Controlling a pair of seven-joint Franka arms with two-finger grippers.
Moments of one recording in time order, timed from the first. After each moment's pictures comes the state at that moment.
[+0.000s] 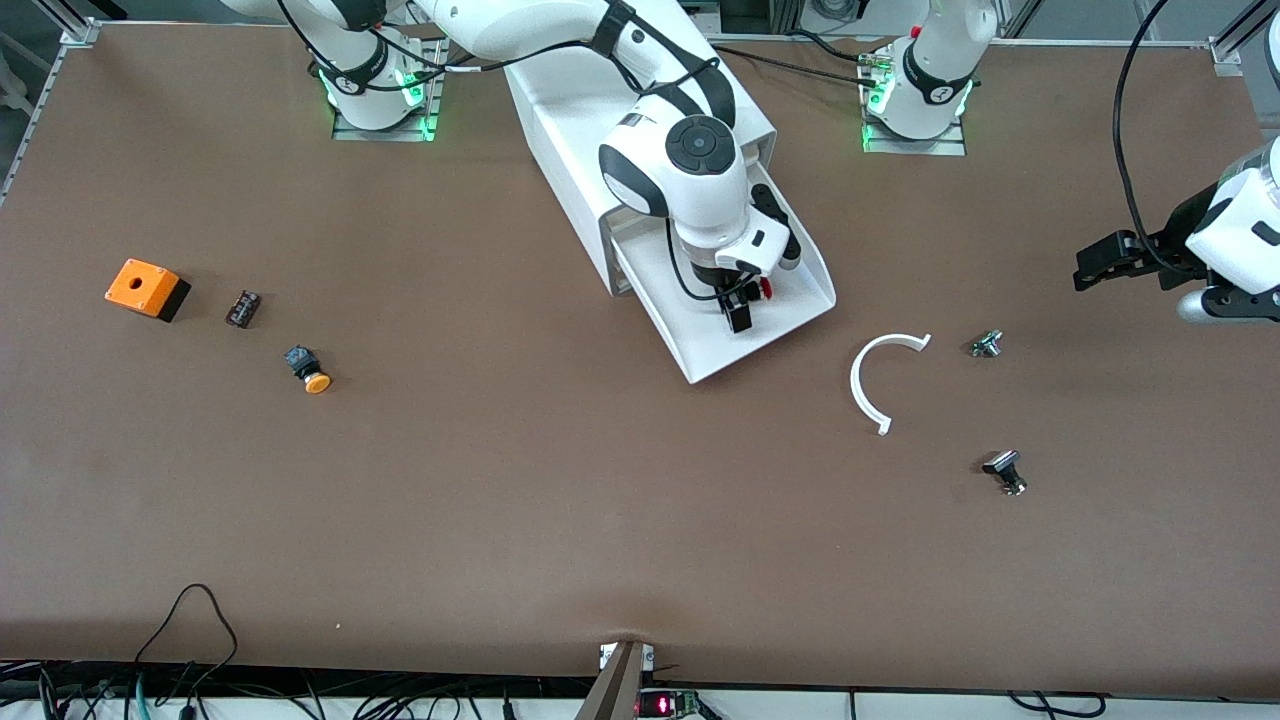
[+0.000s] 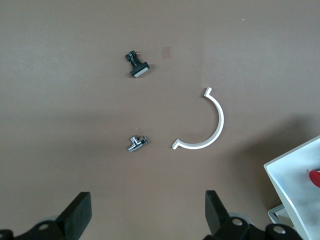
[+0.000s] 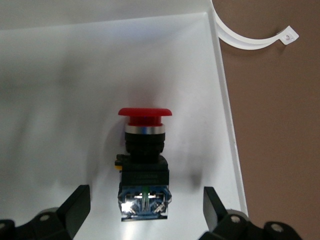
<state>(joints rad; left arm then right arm) 0.10 0.07 -0.09 -1.61 0.01 1.61 -0.02 0.90 0.86 0.03 -1.10 0.03 2.15 -1.01</state>
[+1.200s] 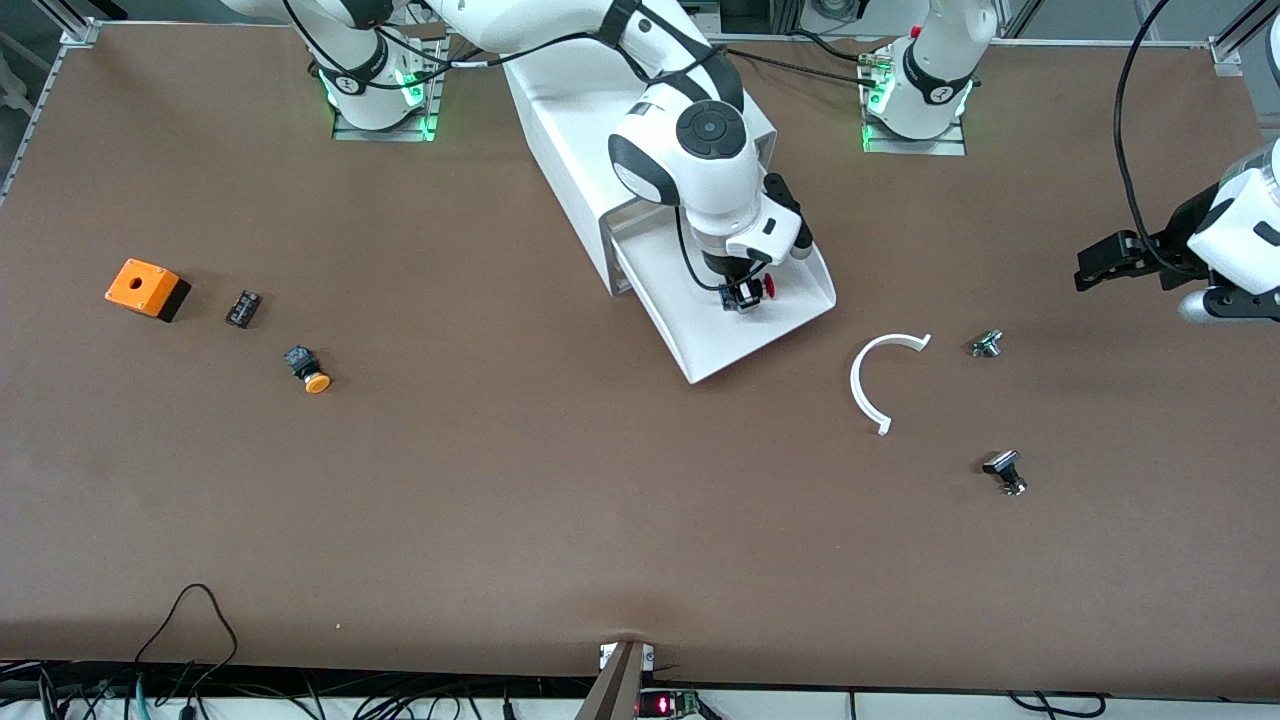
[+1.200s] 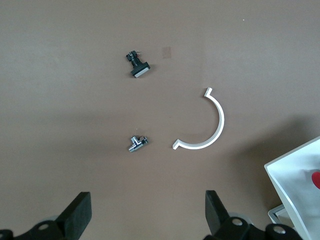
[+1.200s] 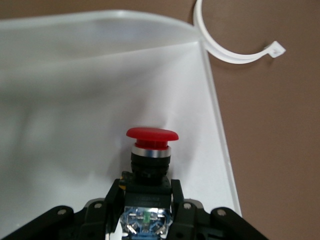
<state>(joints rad) 0.10 0.07 -0.09 -1.60 0.01 1.61 -0.02 0.92 0.85 0.03 -1.07 0.03 2.15 -0.92</state>
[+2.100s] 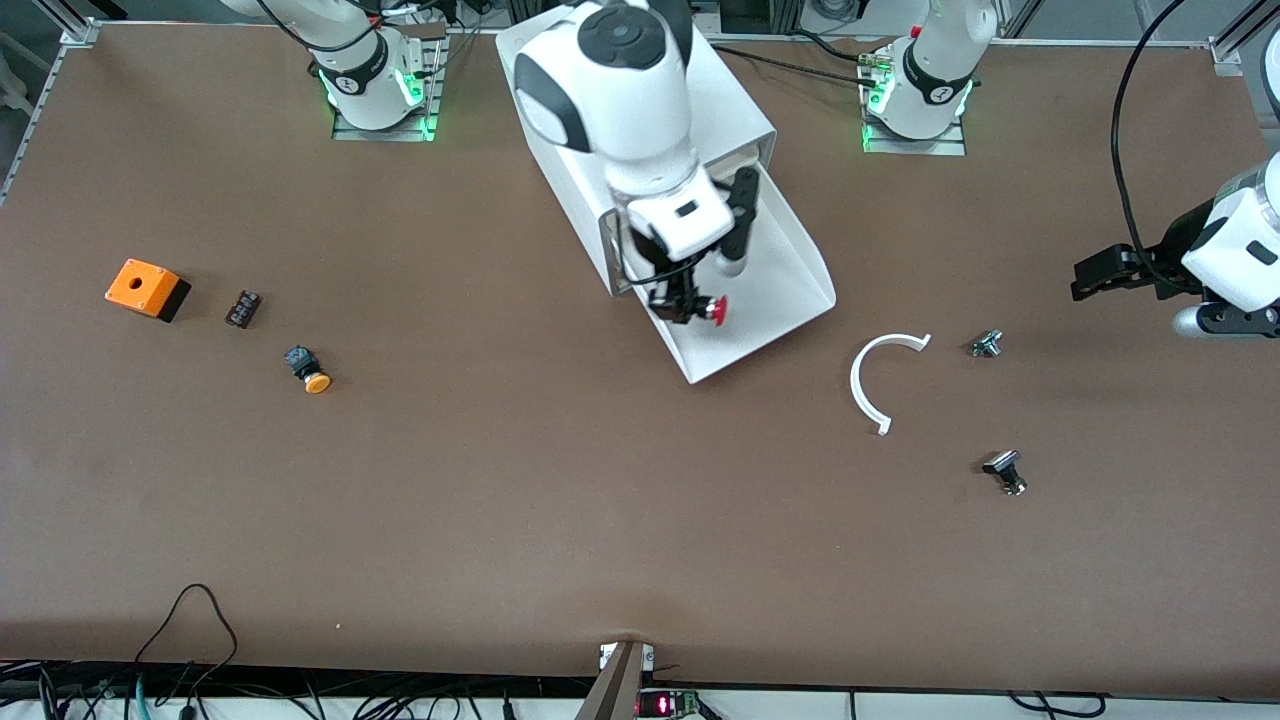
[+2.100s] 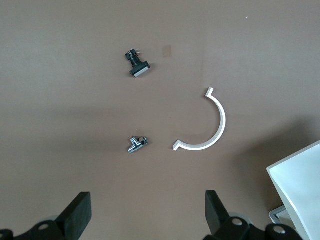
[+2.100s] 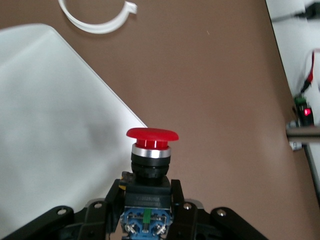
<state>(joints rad) 0.10 0.11 -0.09 -1.59 0.01 1.61 -0.02 0.88 0.62 -0.14 -1.14 0.03 2.03 -0.52</state>
